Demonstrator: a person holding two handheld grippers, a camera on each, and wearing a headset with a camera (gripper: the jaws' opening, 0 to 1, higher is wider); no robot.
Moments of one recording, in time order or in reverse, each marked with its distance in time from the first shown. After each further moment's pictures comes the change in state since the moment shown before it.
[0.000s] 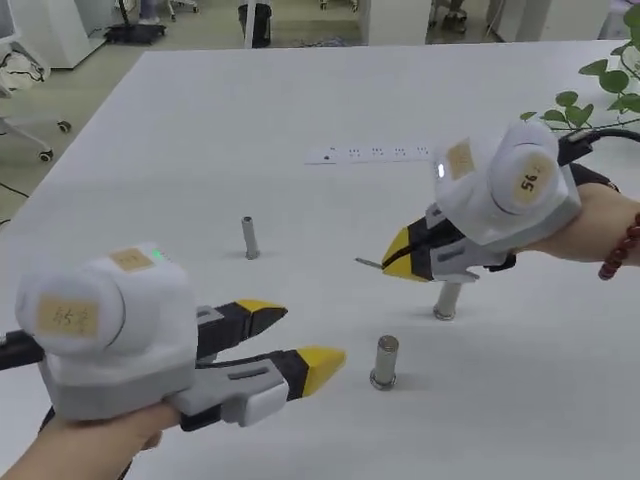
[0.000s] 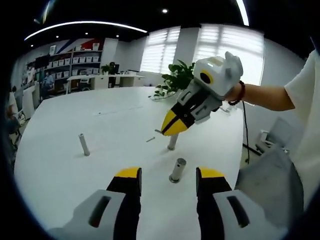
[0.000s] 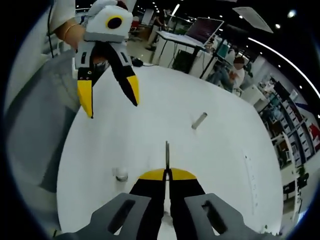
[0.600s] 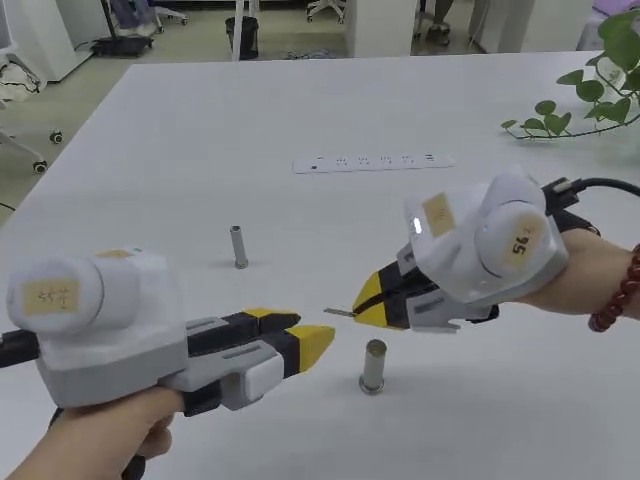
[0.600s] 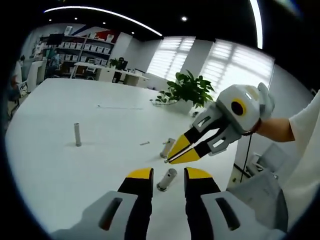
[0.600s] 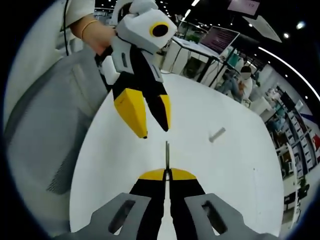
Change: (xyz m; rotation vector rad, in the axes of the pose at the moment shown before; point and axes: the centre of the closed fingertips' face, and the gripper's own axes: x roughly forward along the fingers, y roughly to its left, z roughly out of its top) left arm 0.006 -0.009 0.011 -0.192 -0.062 -0.039; right arm 0.000 0.048 0.024 -0.064 -0.045 0.048
